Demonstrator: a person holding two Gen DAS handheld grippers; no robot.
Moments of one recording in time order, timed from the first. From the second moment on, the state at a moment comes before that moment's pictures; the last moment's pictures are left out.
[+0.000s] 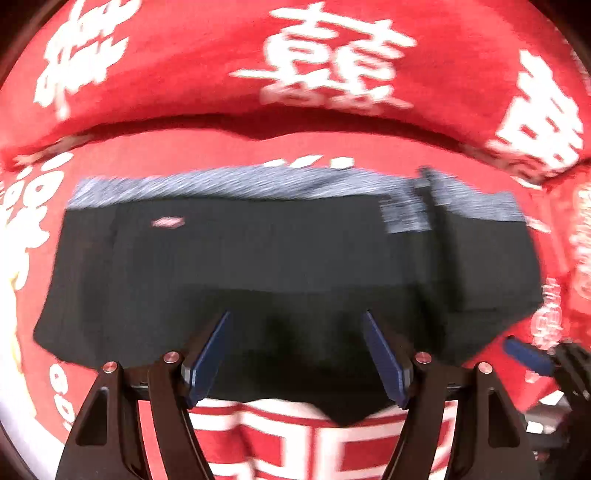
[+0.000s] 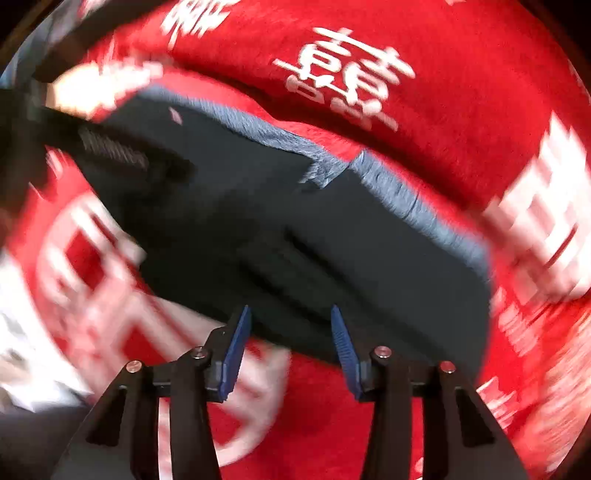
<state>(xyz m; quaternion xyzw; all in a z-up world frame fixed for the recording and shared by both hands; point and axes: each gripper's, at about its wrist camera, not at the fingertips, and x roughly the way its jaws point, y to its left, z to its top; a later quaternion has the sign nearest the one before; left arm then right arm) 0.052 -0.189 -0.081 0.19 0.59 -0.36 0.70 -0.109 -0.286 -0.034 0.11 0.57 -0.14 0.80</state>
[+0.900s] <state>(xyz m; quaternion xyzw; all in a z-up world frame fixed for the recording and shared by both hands) -0.002 -0.257 -0.060 0.18 0.60 -0.46 0.63 -0.218 -0.421 -0.094 0.72 0.29 -0.13 0.61</state>
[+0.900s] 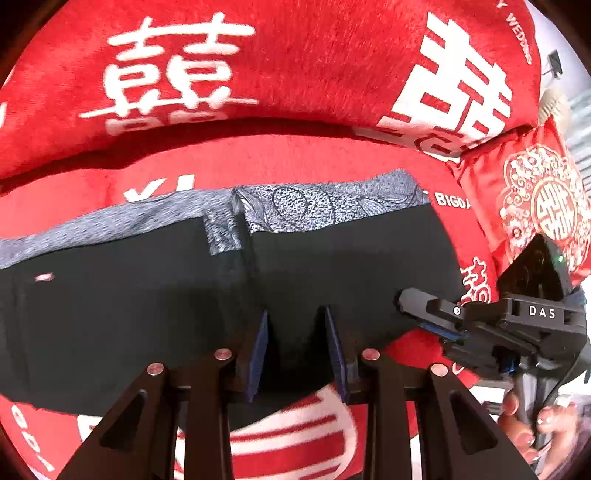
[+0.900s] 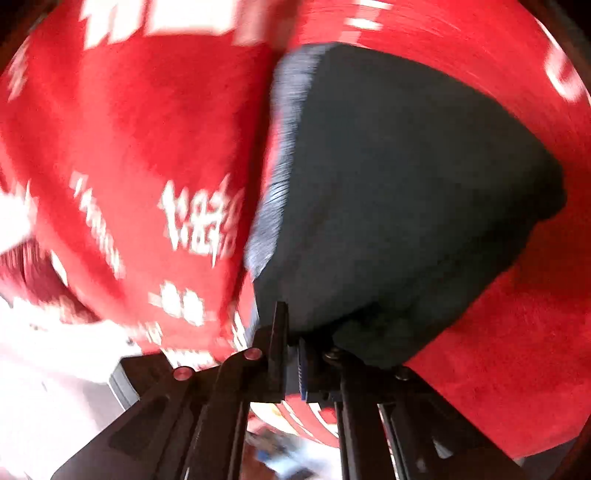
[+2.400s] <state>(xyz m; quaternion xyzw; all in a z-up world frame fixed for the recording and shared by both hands) -0.007 -0.218 -0.080 0.22 0.61 -0.30 0.70 -0.113 -0.417 -0.076 0.37 0.58 -0.11 0.72</state>
